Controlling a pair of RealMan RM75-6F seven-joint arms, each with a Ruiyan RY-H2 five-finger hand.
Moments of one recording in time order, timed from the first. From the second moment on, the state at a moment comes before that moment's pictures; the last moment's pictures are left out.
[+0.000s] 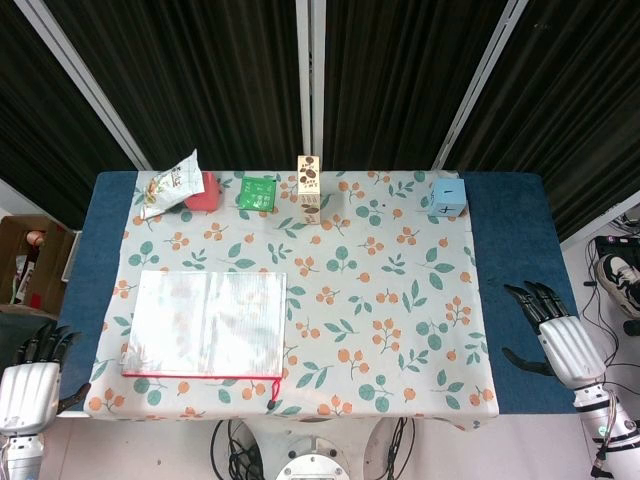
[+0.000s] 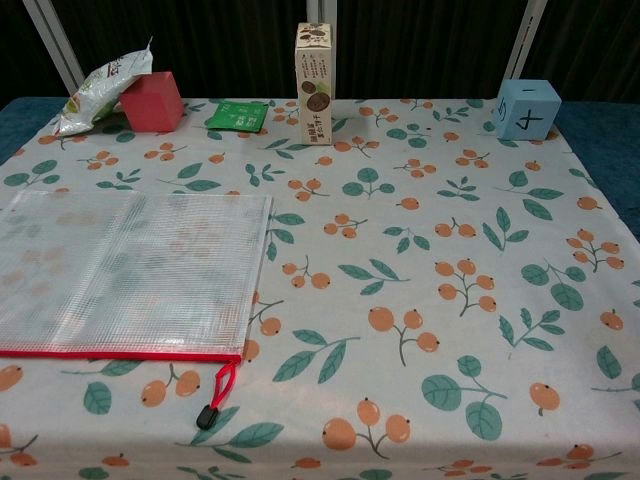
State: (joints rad) left arm 0.05 -1.27 0.00 -1.57 1.55 1.61 0.27; right arm 0.19 -1.10 -0.01 -1.52 -1.68 1.43 0.32
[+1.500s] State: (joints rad) left arm -0.55 -1.52 0.07 -1.48 1.97 1.00 0.35; right arm 0.17 -1.05 -0.02 -1.57 -1.68 1.50 0.29
